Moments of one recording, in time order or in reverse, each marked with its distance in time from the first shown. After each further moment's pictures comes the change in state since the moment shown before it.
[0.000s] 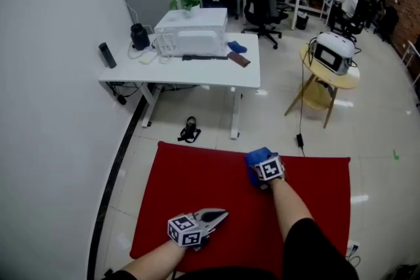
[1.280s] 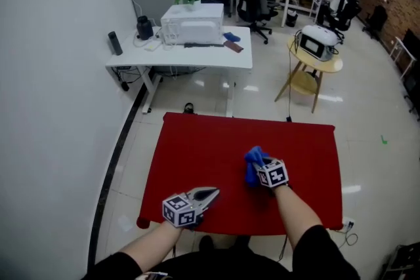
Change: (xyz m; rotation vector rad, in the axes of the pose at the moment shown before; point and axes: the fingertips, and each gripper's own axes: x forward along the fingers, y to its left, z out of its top) left arm -0.103 -0.091 -0.057 0.089 -0.038 0.062; right arm -0.182 0.137 -0.116 -0.012 -0.153 0.032
